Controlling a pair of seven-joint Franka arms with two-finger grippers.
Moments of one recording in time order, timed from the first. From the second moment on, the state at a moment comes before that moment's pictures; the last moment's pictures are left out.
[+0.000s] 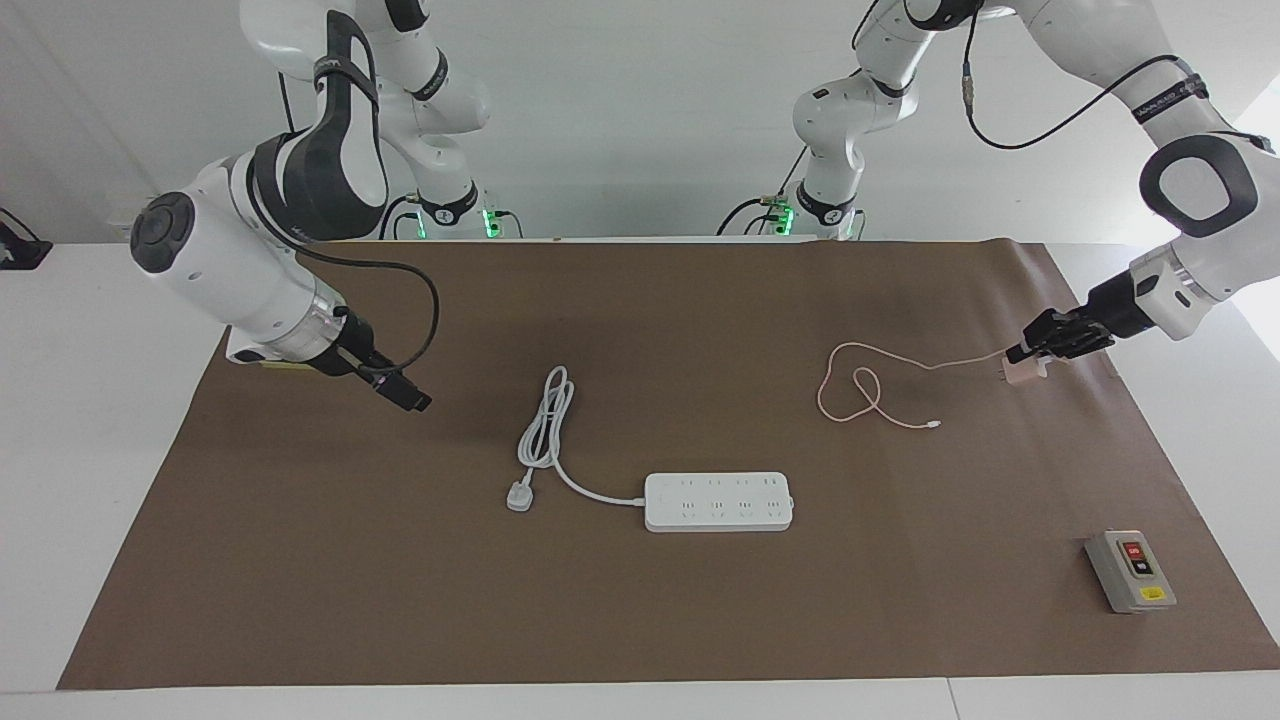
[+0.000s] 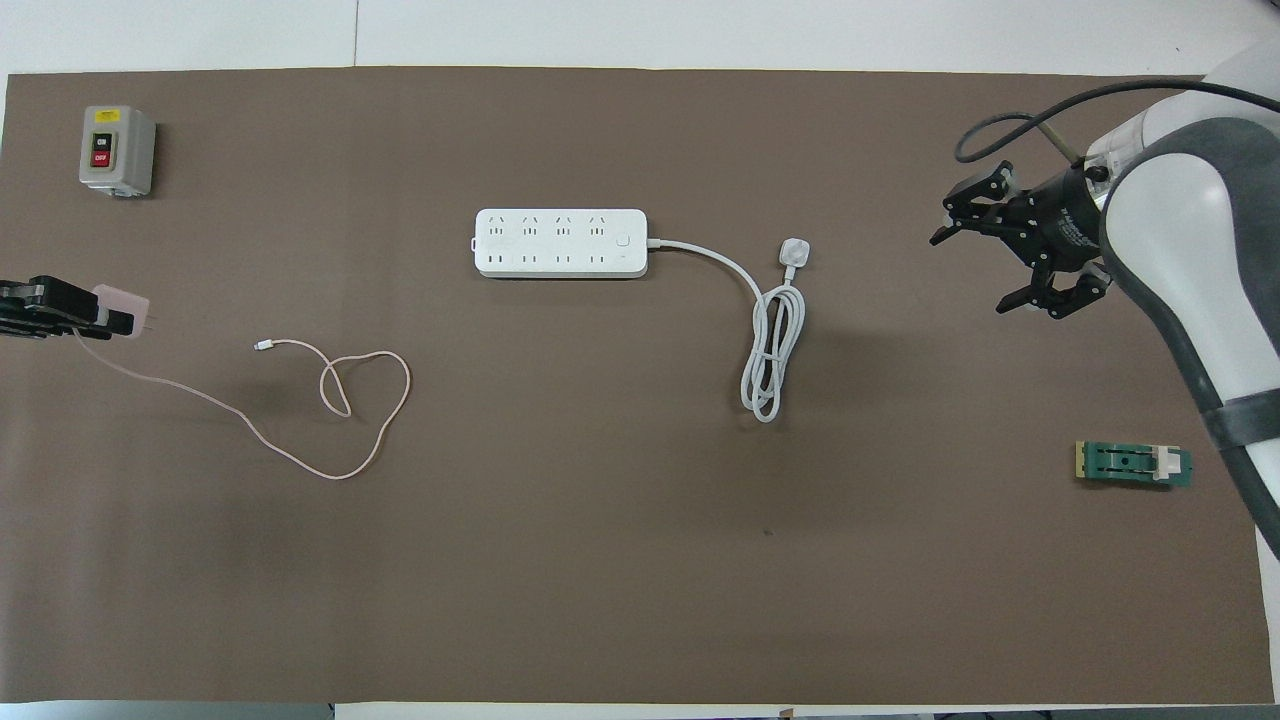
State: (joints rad) left arm 0.31 0.23 -0.02 -1.64 -0.38 1.66 0.38; right arm 0.02 0.28 -0.03 -1.57 0.26 1.70 0.61
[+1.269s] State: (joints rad) left arm 0.15 0.16 -0.05 -1.55 -0.18 1.67 -0.53; right arm -0.04 0.01 -0.03 -1.58 0.01 1.49 -0.05
